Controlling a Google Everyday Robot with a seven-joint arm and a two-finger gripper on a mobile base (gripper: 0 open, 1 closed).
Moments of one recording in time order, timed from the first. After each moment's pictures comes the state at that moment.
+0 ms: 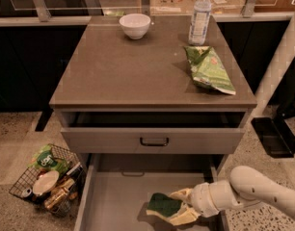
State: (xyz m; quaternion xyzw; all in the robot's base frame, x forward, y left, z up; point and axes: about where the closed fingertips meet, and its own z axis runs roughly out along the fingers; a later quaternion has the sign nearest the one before) arm 0.385 -0.095 0.483 -0.53 0.70 0.38 0.27
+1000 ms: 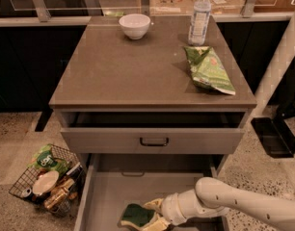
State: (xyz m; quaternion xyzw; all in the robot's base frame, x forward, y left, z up) arm 0.375 -0.002 0.410 -0.54 0.68 0.41 0.27
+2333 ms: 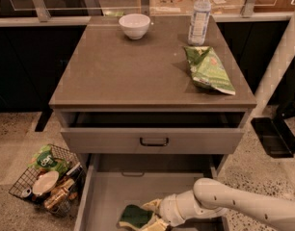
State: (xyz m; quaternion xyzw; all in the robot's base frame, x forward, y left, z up) arm 0.372 0.009 0.408 -0.54 0.68 0.42 0.27
